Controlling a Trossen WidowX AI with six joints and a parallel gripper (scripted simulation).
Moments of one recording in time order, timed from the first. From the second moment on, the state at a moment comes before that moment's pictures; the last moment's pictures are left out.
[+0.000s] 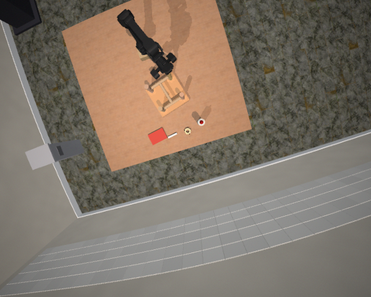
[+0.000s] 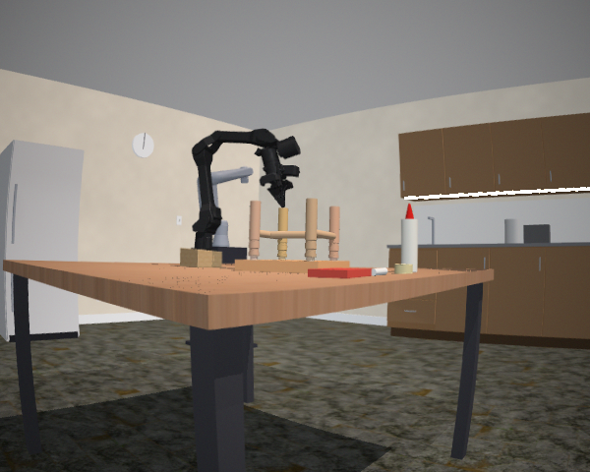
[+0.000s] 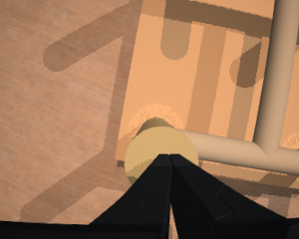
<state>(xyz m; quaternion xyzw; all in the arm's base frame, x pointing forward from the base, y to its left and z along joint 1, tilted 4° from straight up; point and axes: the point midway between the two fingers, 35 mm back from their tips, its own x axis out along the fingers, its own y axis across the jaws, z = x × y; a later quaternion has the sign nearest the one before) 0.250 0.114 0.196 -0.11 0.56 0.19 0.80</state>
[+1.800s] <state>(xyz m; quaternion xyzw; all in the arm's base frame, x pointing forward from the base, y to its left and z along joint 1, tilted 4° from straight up) 0.453 -0.005 0.237 0.02 0.48 0.02 0.88</state>
